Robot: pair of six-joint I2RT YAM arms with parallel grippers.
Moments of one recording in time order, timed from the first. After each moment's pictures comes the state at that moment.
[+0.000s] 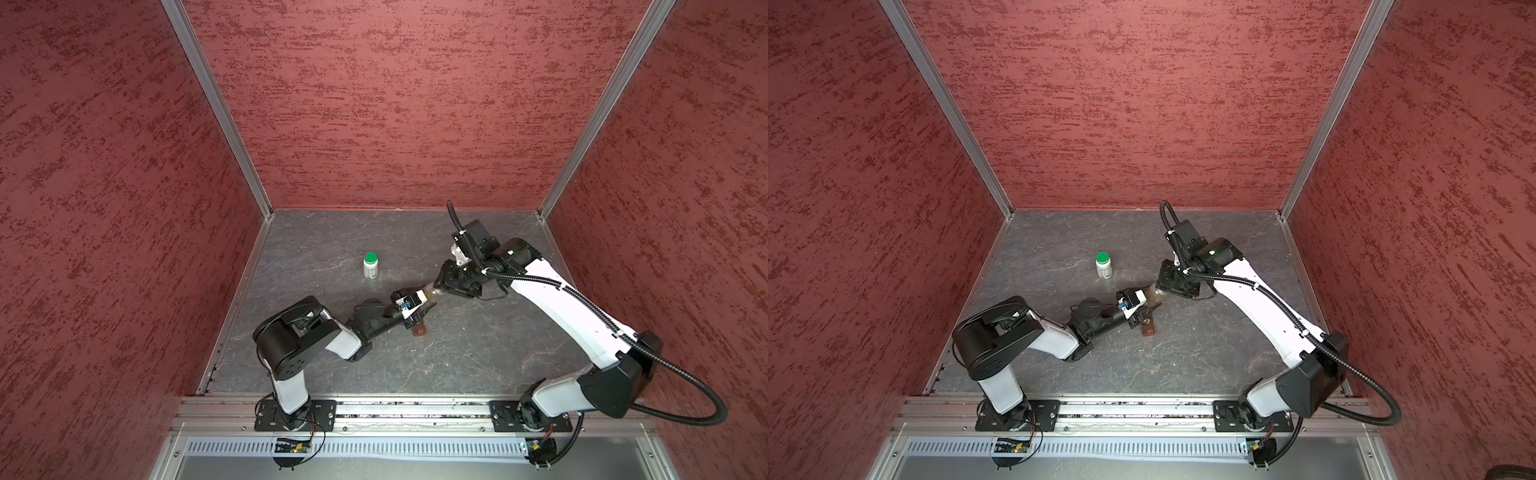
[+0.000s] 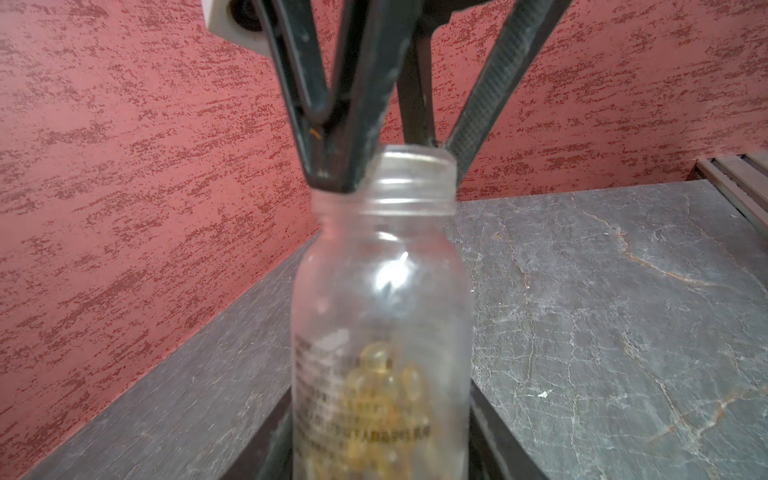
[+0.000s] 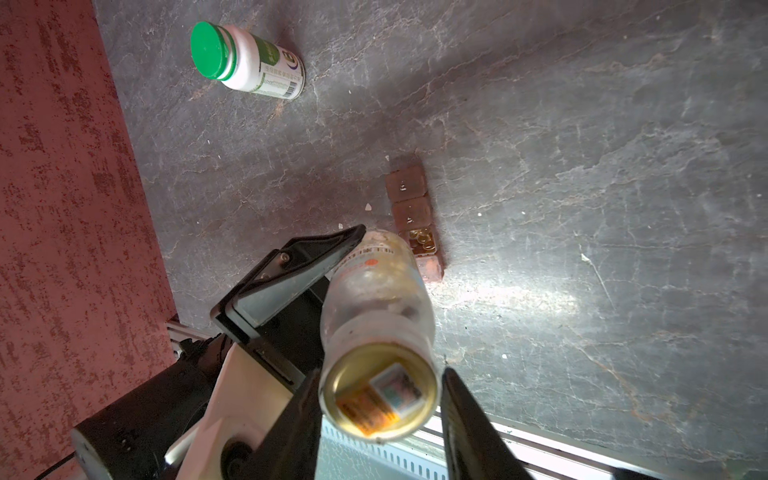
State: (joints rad) left arm -0.83 1.78 0.49 1.33 0.20 0.30; right arm 0.61 1.47 1.50 -1.13 -0.21 0.82
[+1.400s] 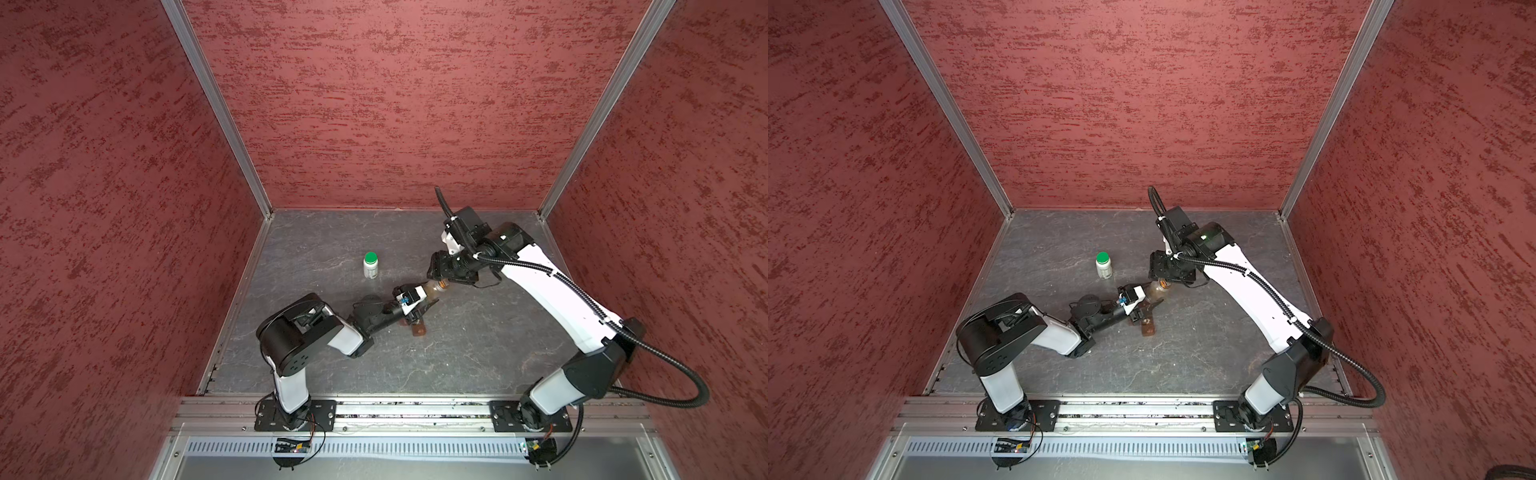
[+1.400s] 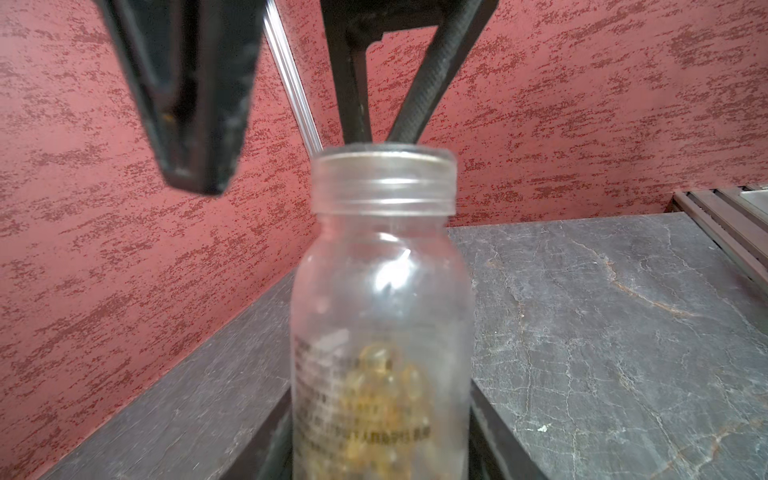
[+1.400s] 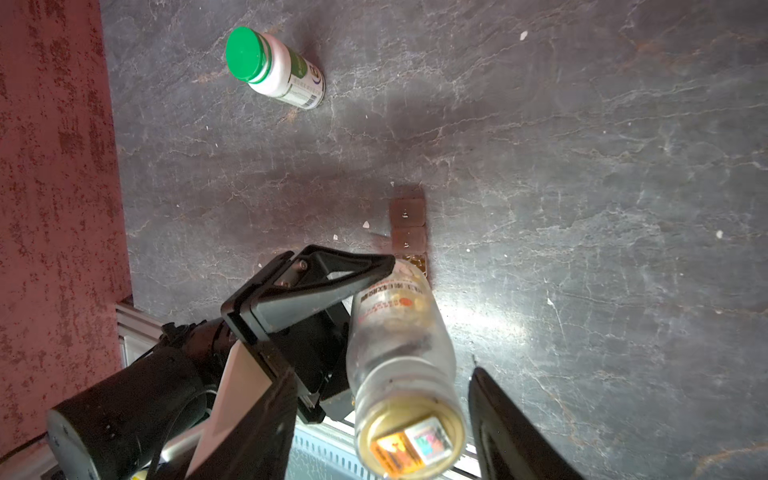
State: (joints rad) left arm -0.80 1.80 0.52 1.37 0.28 0.25; right arm 0.64 1.59 1.72 -1.25 -0.17 0.63
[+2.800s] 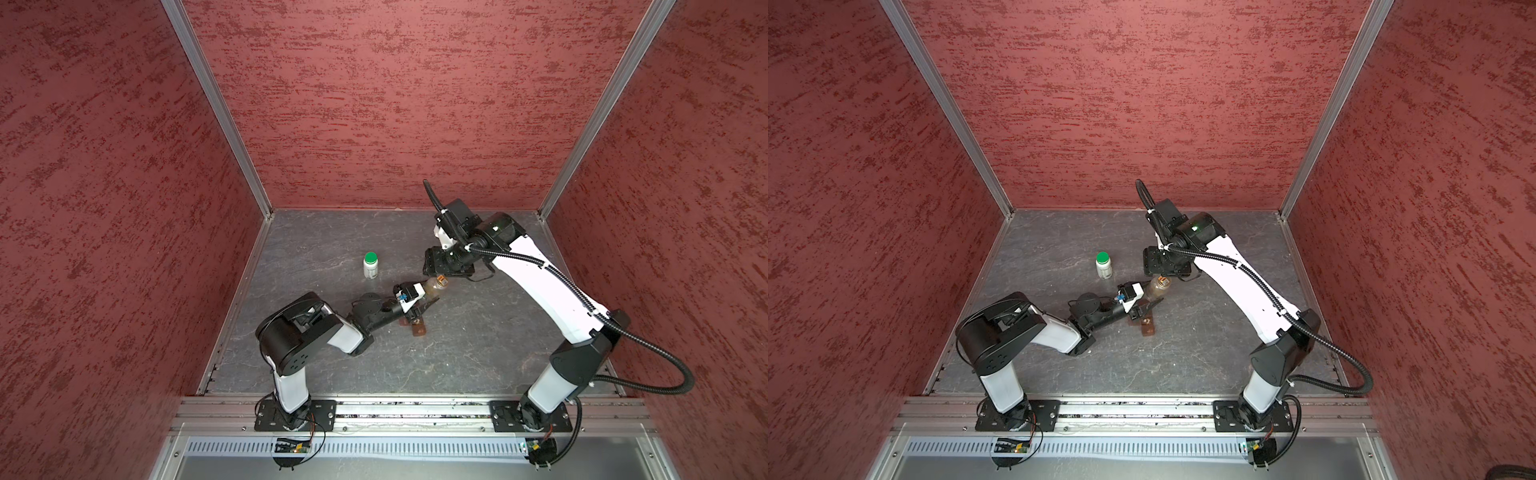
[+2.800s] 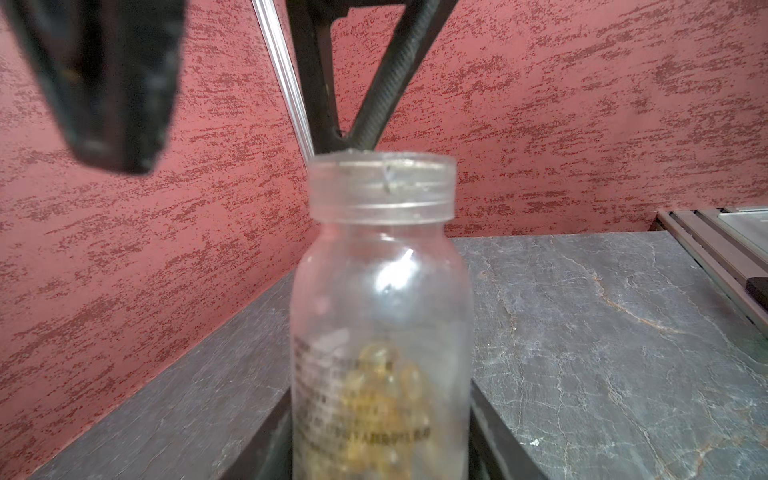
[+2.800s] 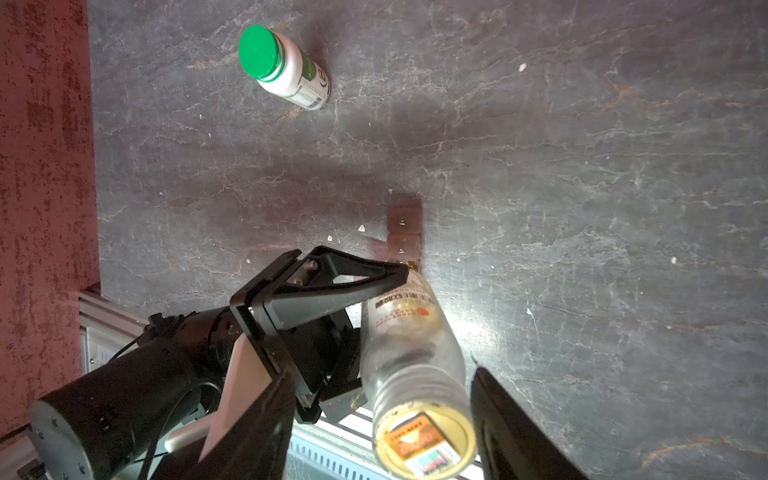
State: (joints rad) left arm -0.79 1.80 0.53 1.38 0.32 0.21; right arm 0.66 1.68 1.89 -1.35 -0.11 0.57
